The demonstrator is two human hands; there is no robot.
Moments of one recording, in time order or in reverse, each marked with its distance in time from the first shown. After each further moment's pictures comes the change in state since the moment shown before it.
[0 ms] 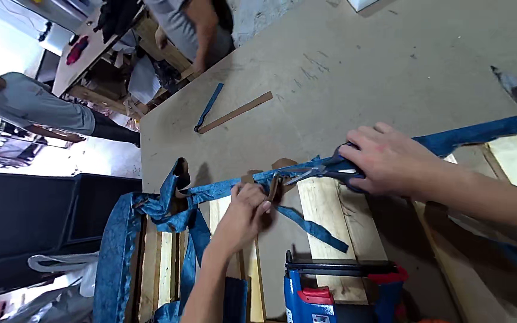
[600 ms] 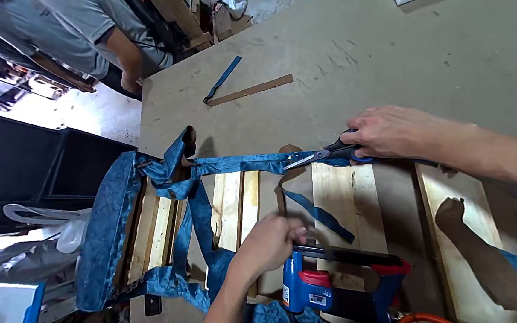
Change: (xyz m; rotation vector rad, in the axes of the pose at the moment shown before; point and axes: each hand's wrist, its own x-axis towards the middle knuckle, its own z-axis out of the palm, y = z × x) left_hand -0.040 0.064 0.025 -0.349 -0.414 -0.385; right_hand 0.073 0.019 -0.018 -0.093 -0.188 -0.397
